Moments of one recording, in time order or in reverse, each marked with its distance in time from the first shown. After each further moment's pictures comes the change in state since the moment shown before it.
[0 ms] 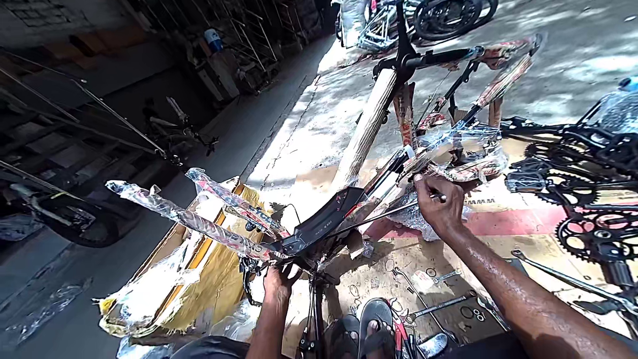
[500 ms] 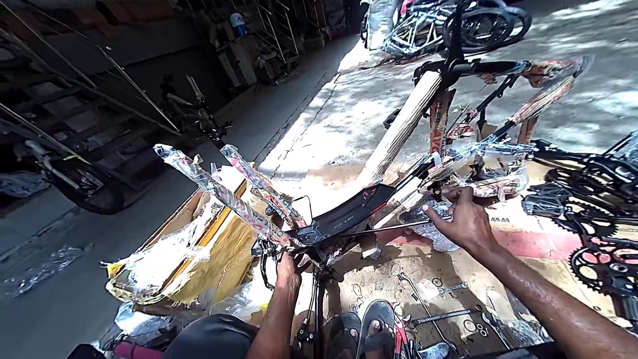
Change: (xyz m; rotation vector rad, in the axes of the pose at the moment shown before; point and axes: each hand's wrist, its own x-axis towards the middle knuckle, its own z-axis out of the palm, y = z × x) left_hand 0.006 0.005 -0.003 0.089 -0.039 0.008; right_hand -0.011 -0.006 -0.017 -0.225 -0.394 0.122
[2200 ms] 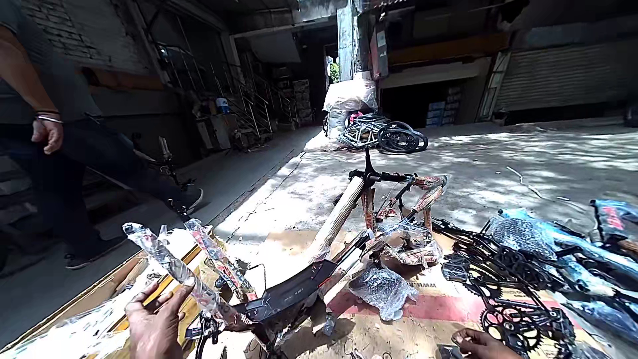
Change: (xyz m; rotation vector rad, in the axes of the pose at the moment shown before) left_hand -0.101 0.157 -0.015 0.180 0.021 0.665; right_hand -0.094 0.202 -0.106 0.440 -0.645 0.611
